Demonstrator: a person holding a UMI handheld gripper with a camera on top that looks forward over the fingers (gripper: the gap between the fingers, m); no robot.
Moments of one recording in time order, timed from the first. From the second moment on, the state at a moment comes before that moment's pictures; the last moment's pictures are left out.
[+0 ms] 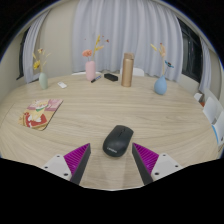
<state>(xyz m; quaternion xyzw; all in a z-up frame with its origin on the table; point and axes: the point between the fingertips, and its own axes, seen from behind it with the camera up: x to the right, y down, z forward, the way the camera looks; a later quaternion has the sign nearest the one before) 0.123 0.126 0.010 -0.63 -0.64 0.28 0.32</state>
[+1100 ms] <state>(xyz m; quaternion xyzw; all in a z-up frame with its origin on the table) 0.007 0.032 0.113 -0.63 -0.63 0.34 0.30</state>
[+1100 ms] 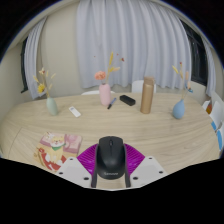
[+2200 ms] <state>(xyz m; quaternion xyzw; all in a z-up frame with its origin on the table) 0.079 -0.136 0.112 -0.57 -0.69 0.34 0.28</state>
